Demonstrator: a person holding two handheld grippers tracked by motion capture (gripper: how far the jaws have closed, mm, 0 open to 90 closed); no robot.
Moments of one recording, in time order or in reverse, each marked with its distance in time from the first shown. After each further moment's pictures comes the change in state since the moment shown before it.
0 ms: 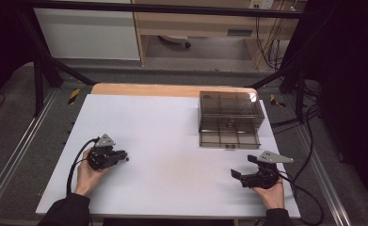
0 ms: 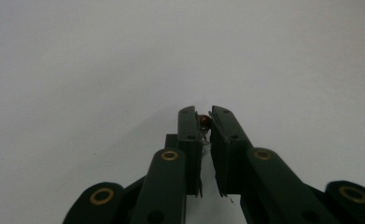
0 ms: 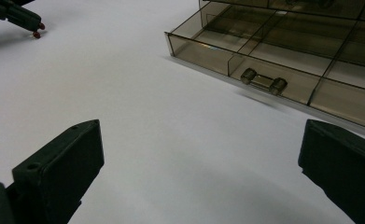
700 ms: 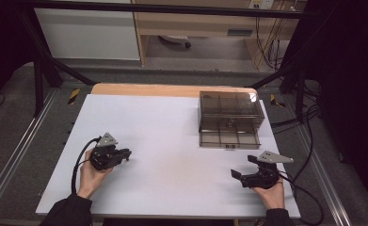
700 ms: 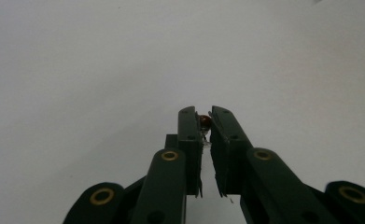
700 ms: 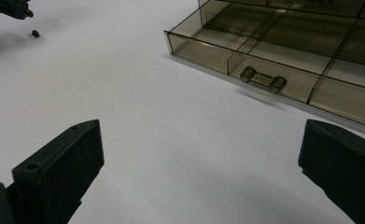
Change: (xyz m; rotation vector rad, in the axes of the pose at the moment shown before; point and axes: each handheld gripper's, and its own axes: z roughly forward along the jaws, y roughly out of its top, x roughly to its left) left arm -0.025 0.017 -0.010 -0.054 0.002 -0.018; right arm 0.000 0.000 0.000 0.005 -0.002 0.000
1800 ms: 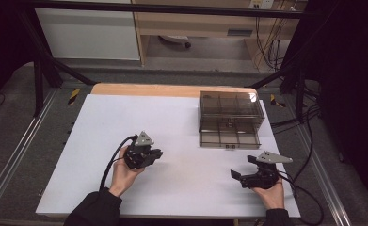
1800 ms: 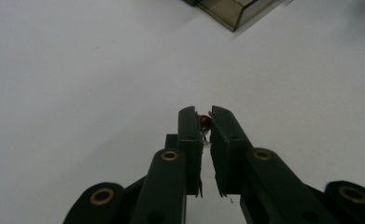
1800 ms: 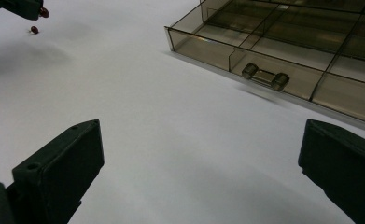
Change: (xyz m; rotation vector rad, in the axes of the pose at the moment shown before) left arm -0.076 0.054 0.045 0.017 -0.087 0.086; right arm 0.000 -0.001 0.001 0.011 0.002 -0.006
